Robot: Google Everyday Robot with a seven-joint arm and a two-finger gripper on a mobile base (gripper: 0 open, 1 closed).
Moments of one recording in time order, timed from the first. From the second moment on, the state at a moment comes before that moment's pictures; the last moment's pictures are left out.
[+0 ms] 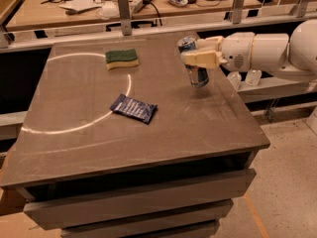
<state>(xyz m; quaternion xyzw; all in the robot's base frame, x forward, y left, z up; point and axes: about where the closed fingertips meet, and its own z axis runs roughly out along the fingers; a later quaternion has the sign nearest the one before) 0.648 -0.098 0.946 -0.43 0.65 0.31 0.55</state>
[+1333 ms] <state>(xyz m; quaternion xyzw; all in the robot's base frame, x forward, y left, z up) 0.638 -0.097 0.922 -0.38 0.58 0.39 0.60</state>
